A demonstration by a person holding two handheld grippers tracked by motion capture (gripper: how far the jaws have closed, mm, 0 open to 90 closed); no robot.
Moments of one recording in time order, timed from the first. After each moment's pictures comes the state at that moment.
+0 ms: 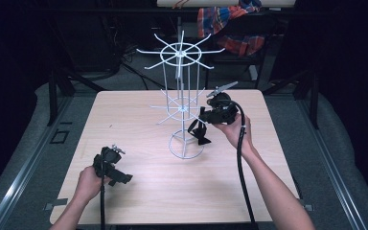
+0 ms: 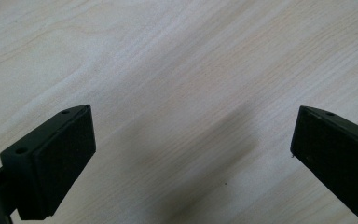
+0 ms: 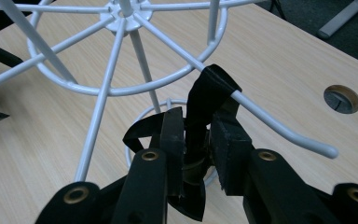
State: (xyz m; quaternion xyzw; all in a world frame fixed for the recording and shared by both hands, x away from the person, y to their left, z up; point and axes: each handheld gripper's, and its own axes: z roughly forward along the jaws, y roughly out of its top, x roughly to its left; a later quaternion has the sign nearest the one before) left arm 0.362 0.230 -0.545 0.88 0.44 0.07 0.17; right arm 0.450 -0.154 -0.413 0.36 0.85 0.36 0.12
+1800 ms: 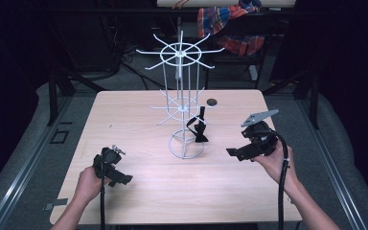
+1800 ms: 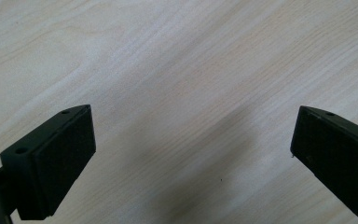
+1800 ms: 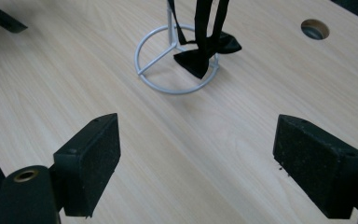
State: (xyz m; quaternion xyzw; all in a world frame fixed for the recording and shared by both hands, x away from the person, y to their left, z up) left arm 0.359 0.228 -0.542 0.88 0.44 0.07 0.17; right arm 0.345 -0.232 -0.411 0.35 0.87 0.32 0.13
